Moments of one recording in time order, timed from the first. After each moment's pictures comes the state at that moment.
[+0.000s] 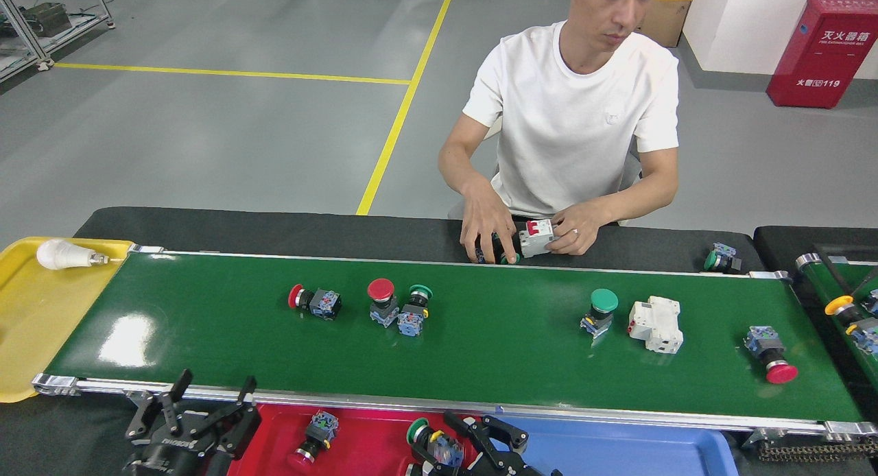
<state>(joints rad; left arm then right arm) -0.05 0.06 0.19 -1.36 -1.59 -0.36 -0.01 0.08 0.07 0.35 -1.63 1.34 -0.50 0.15</state>
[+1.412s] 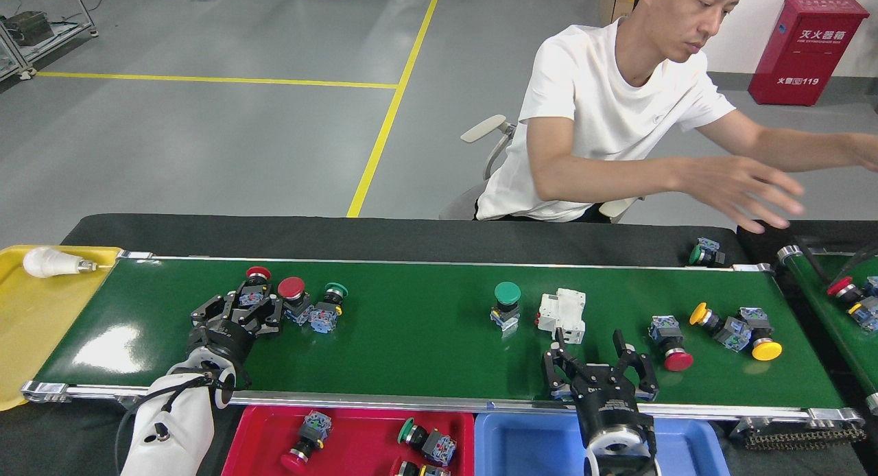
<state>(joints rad) -0.55 0.15 -0.02 -0.70 -1.56 -0.22 0.11 -0.21 0.08 0.29 -1.28 1.45 0.32 0.04</state>
